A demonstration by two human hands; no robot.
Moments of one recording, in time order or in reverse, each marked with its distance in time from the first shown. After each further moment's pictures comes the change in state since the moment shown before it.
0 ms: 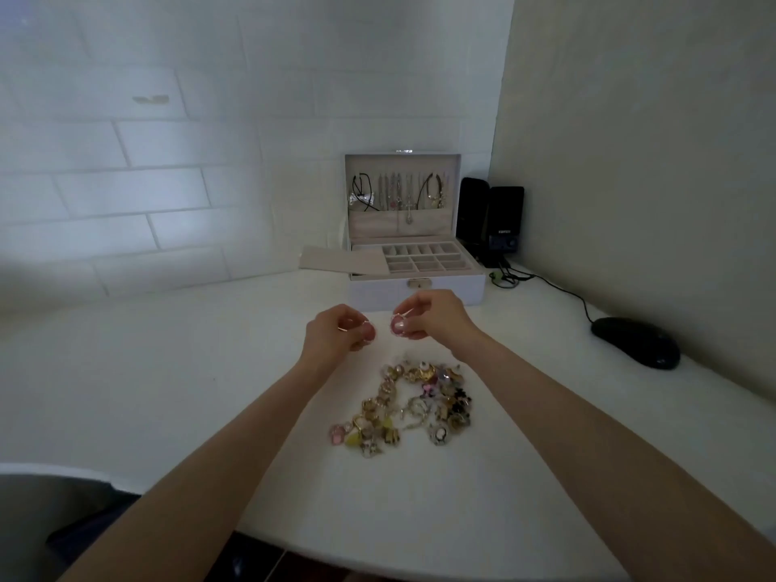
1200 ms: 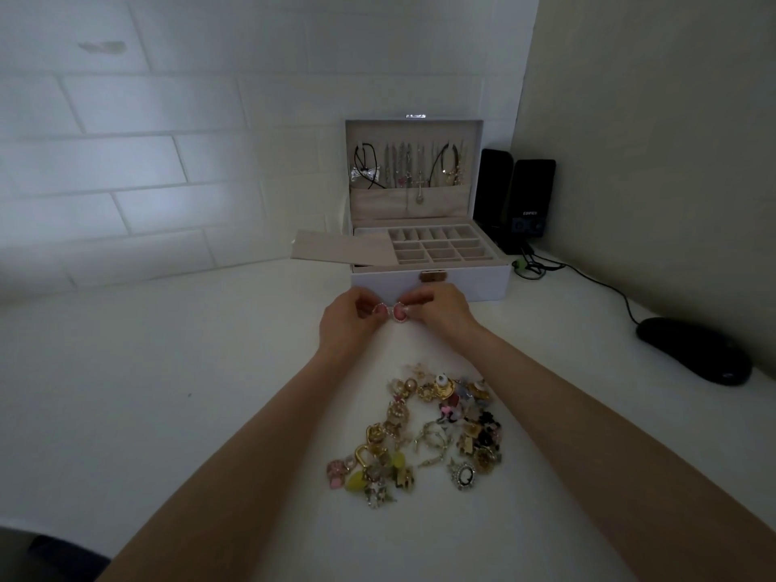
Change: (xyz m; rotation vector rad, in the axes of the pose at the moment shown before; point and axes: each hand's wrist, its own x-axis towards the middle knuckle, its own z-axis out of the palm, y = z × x) left_hand 0.065 -0.036 0.030 0.279 0.057 0.103; right_hand 0.075 0.042 0.019 -0.178 0.086 -0.017
